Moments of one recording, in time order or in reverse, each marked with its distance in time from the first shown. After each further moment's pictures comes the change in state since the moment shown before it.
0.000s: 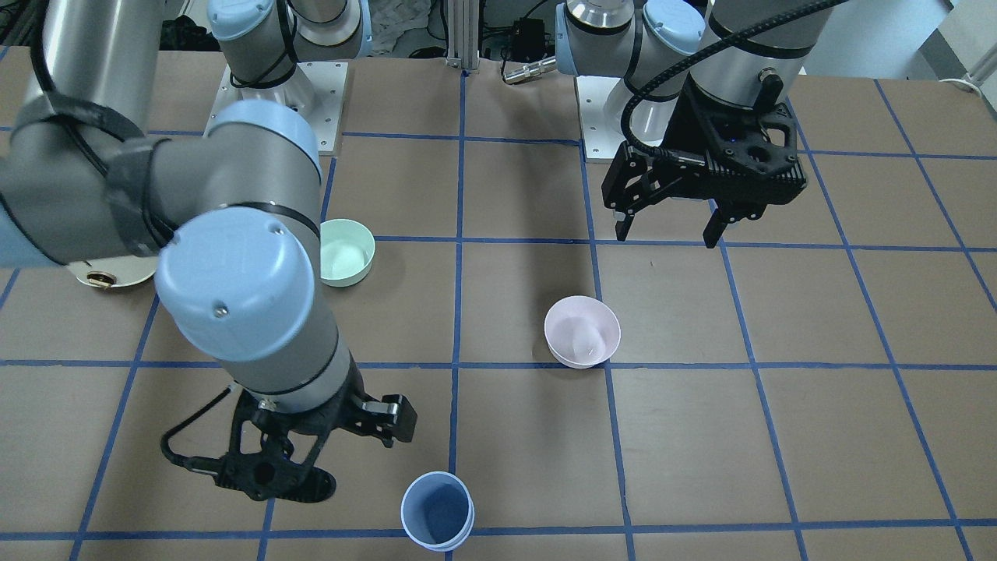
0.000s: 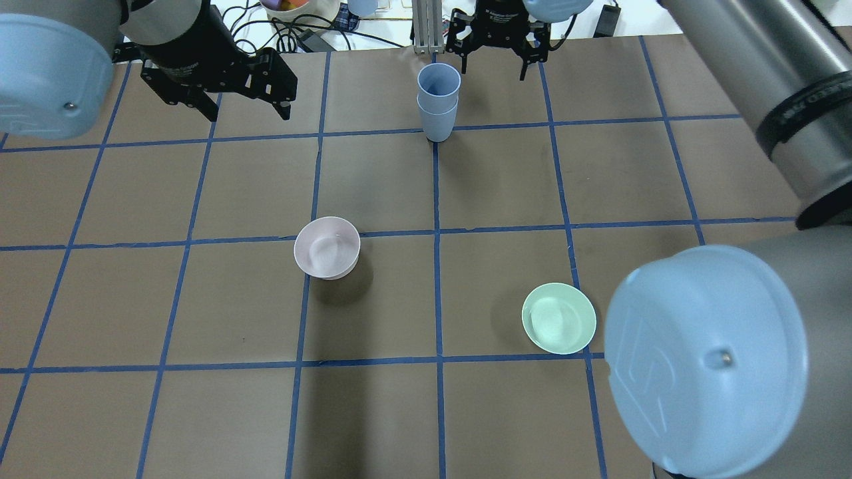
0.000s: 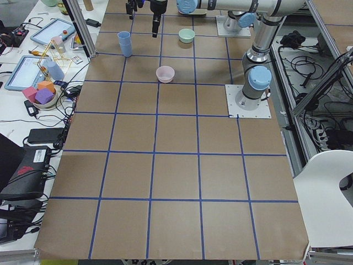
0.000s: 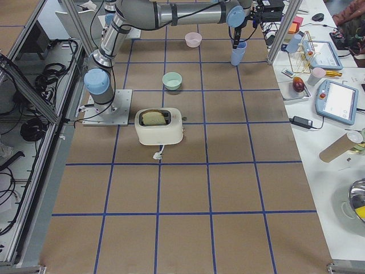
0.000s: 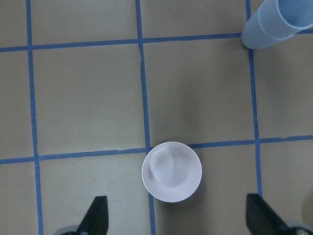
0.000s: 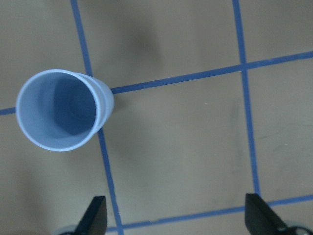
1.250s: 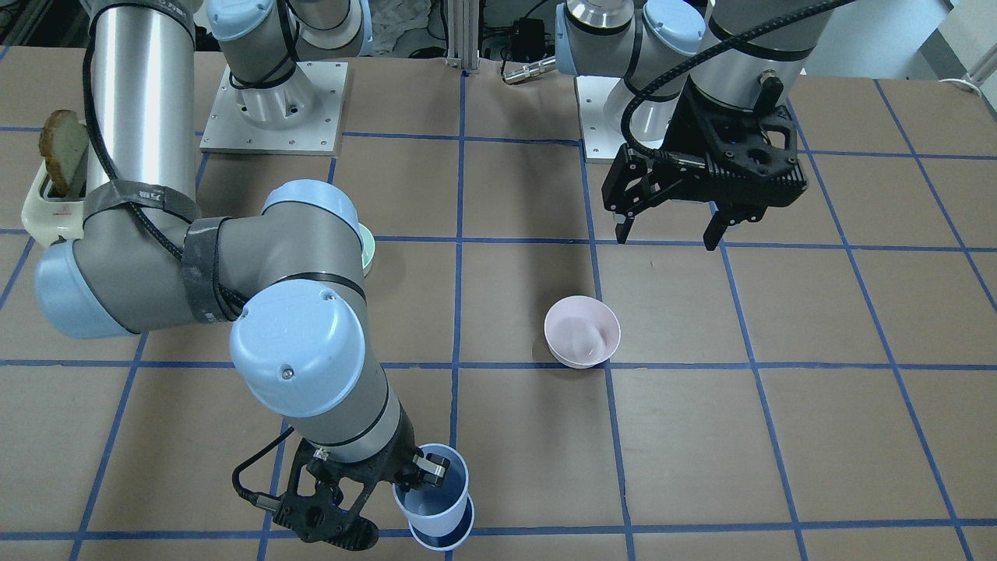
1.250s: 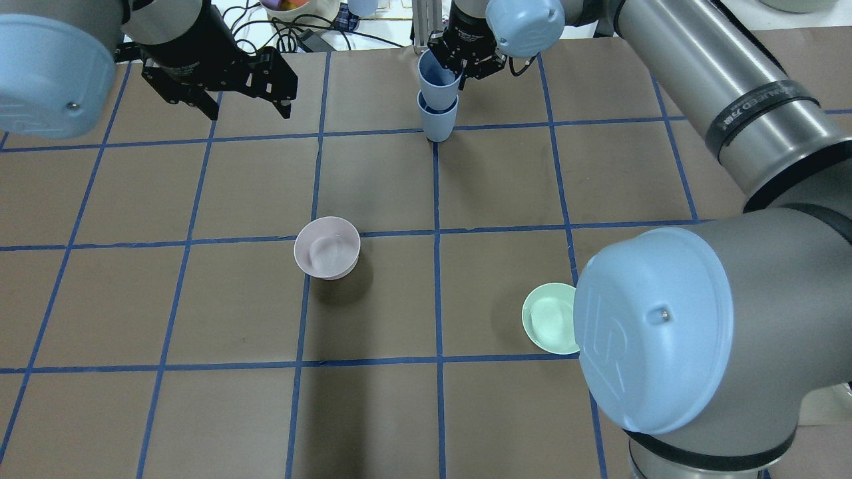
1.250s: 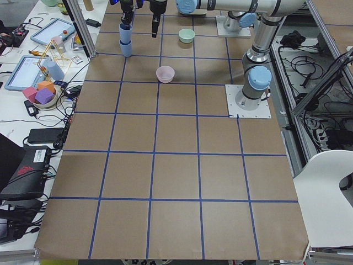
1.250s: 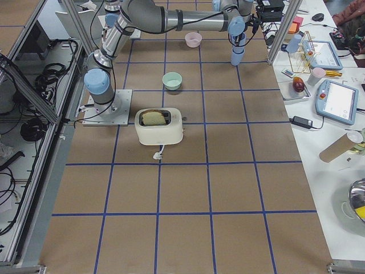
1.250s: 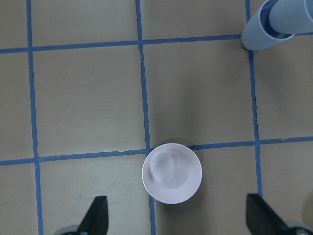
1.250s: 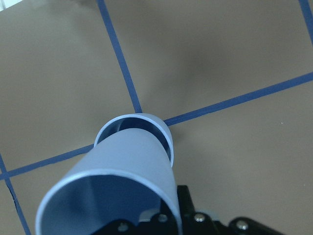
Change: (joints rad) left arm 0.000 -0.004 0.000 0.008 0.000 0.000; right arm 0.052 0.128 -0.005 -0.254 0.087 0.222
